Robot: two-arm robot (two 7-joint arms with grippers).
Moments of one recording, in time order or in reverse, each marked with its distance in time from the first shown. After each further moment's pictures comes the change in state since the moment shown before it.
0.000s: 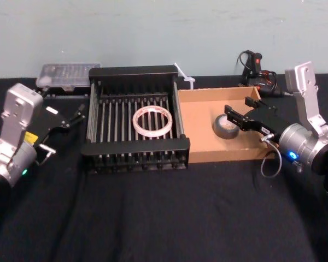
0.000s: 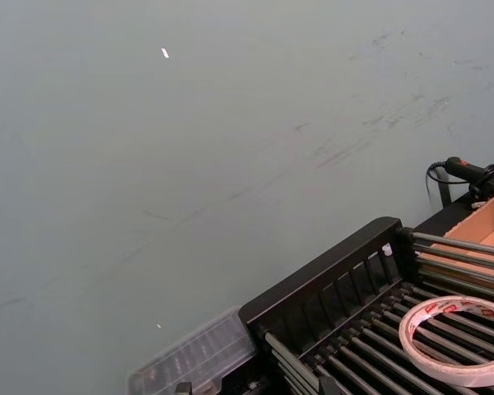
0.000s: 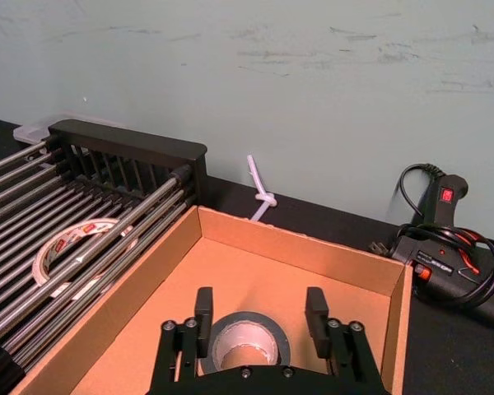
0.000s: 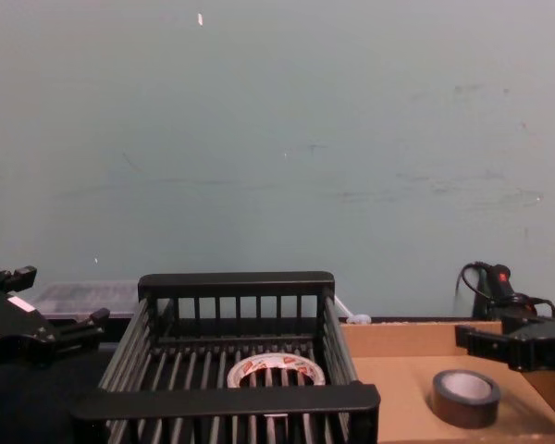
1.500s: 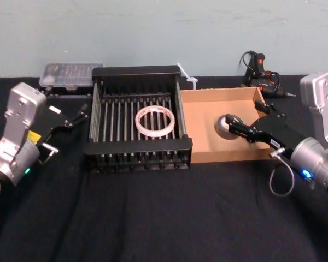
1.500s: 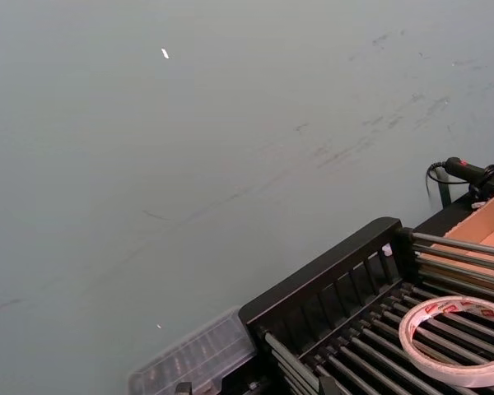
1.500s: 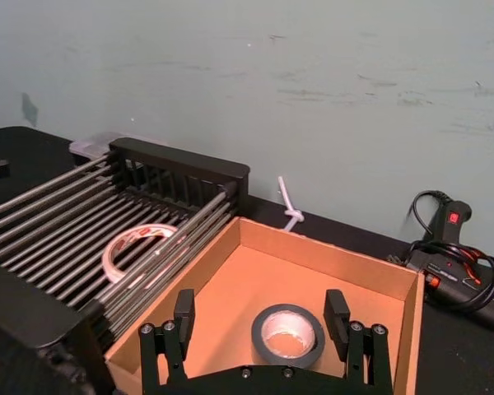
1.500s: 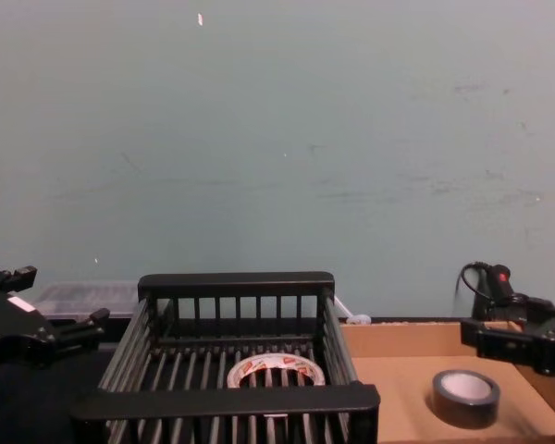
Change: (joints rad) left arm 0.000 0.000 0.000 0.000 0.000 0.000 0.000; right arm -0.189 0.048 0.051 -0.274 -0.009 0.008 -0.014
